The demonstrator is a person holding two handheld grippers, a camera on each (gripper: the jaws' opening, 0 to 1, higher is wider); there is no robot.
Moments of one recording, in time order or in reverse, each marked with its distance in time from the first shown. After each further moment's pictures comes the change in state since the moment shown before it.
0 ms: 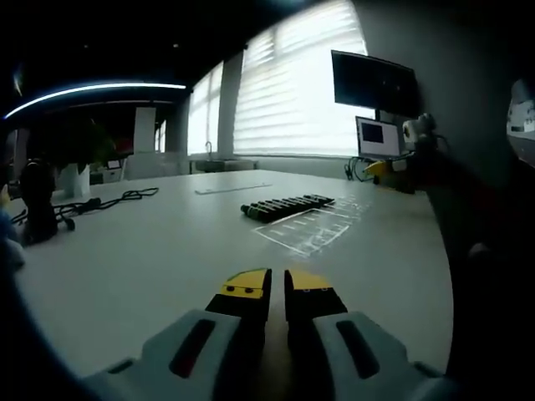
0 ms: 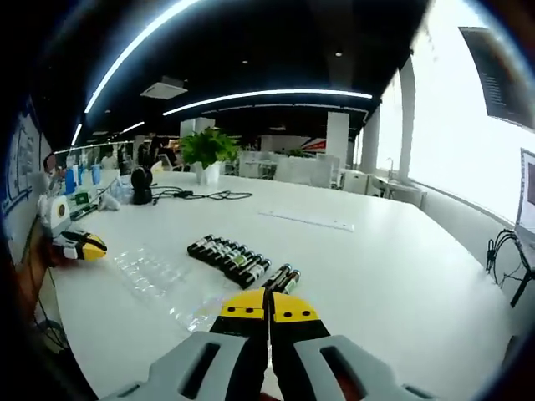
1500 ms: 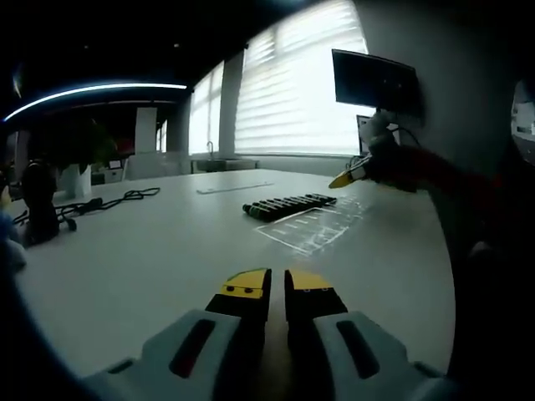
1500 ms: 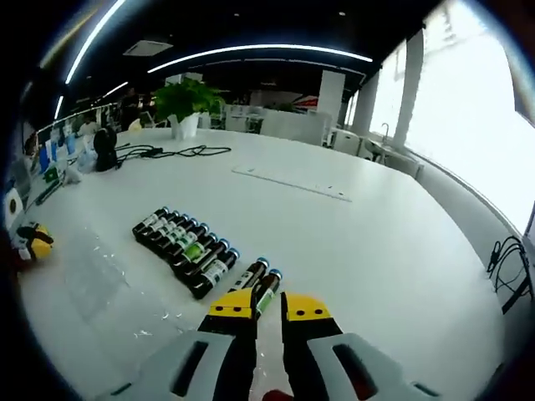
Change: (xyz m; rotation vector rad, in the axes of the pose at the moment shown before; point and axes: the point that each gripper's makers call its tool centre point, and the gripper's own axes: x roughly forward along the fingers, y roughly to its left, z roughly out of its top) left arm -0.001 0.003 -0.001 0.005 0.003 0.007; right arm 0.092 -0.025 -0.023 -0.044 0.258 -0.058
